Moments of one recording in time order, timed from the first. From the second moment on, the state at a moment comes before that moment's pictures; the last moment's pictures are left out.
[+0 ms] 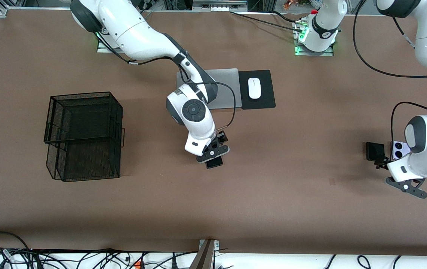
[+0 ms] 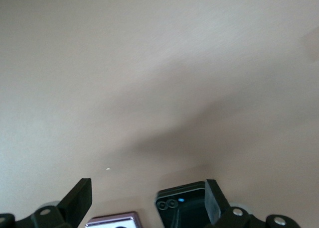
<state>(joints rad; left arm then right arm) 0.32 0.74 -0.12 -1.45 0.30 2.18 0.51 0.65 0.97 0.06 -1.15 -0.04 2.26 0.32</state>
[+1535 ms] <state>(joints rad) 0.52 0.64 -0.17 -1.90 0.15 2.50 0.41 0.67 1.02 0.06 -1.15 -0.07 2.28 0.32</state>
